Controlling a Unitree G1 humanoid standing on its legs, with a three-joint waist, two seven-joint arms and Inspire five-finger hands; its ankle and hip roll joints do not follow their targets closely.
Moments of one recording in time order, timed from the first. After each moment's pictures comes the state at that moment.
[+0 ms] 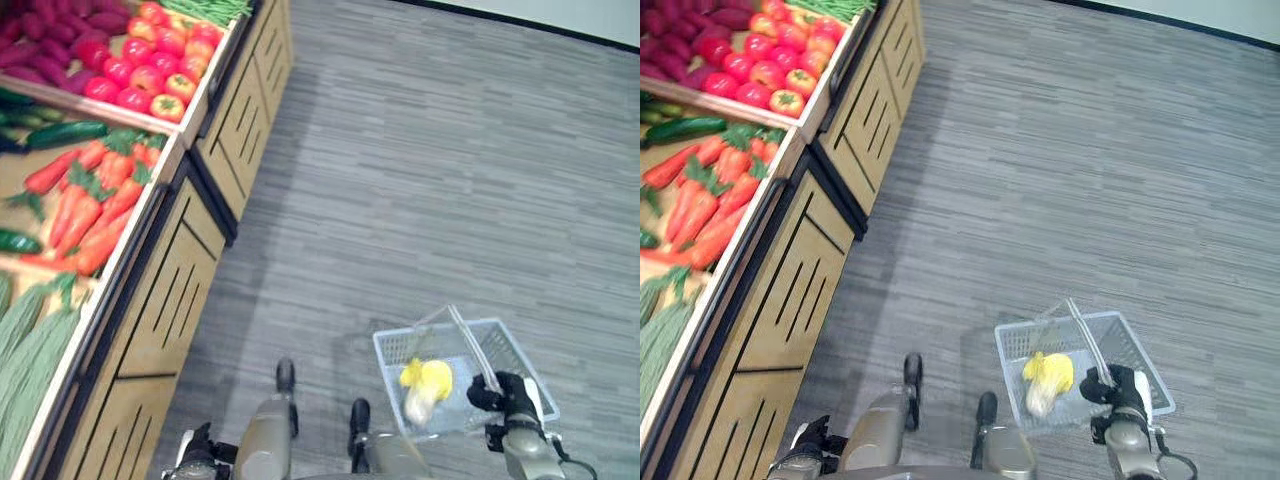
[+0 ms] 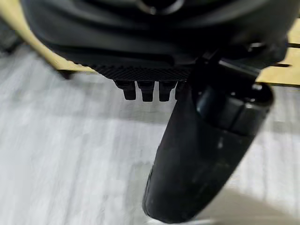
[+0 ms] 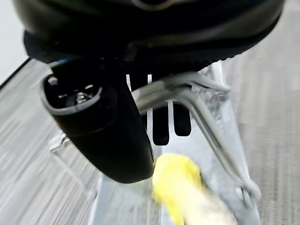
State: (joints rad) left arm -0.08 0.25 -0.10 1.25 -0.08 -0.04 0.23; right arm 0.02 -0.37 0.02 0.91 0.10 -0.07 -0.32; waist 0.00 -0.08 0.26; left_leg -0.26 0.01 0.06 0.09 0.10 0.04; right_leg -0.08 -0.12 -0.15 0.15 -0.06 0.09
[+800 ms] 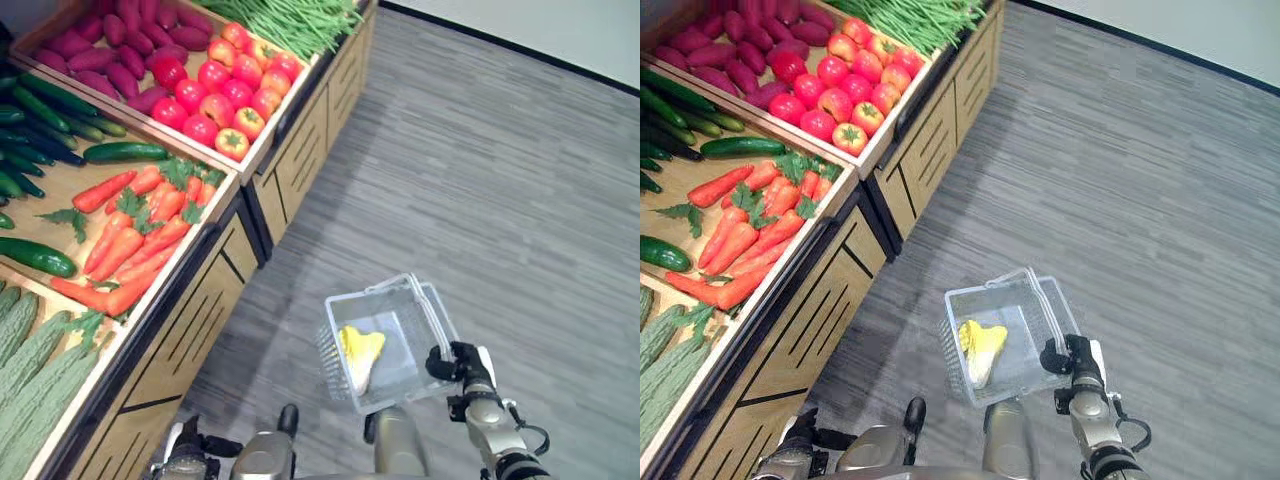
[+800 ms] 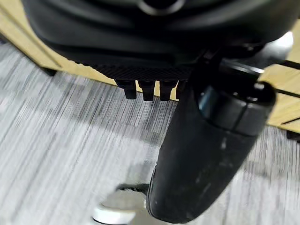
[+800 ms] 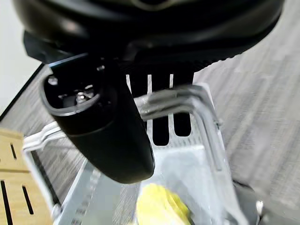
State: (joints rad) left arm -0.04 0.24 -0.09 1.26 -0.08 -0.05 0.23; right arm -0.07 -0.31 0.10 0.85 0.09 -0.09 -0.27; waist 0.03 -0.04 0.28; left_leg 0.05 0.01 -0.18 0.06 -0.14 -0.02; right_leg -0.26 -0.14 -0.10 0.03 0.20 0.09
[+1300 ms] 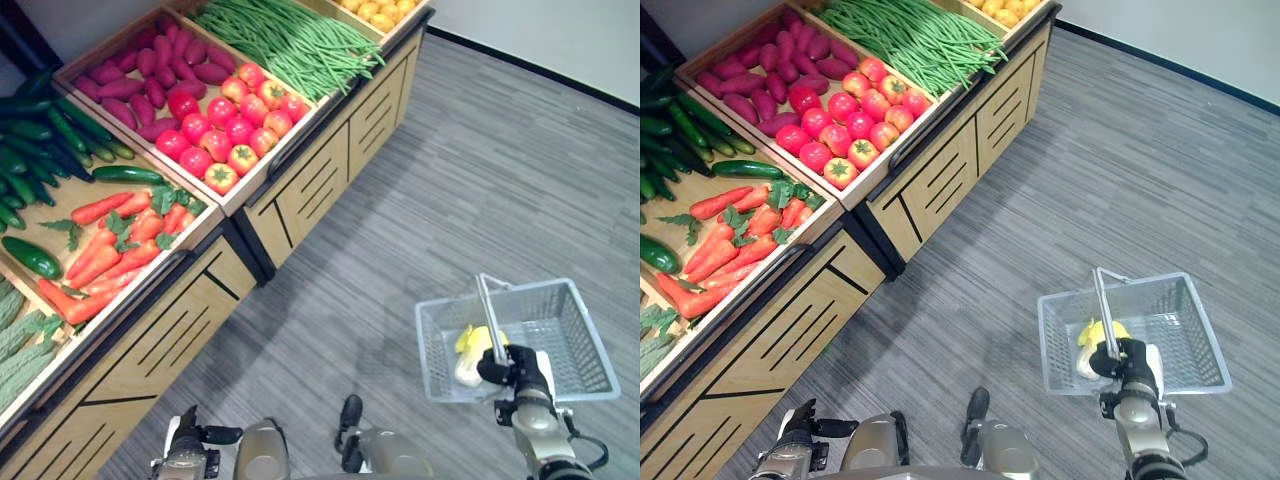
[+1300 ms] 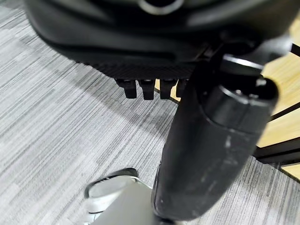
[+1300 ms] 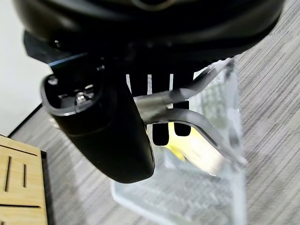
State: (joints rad) left arm -0.06 0.25 -0.03 1.19 -0.08 -0.05 0.23; right arm 0.03 -0.44 0.00 0.83 0.10 -0.09 -0.32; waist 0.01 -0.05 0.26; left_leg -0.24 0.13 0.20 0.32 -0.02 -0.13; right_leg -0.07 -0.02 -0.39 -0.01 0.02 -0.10
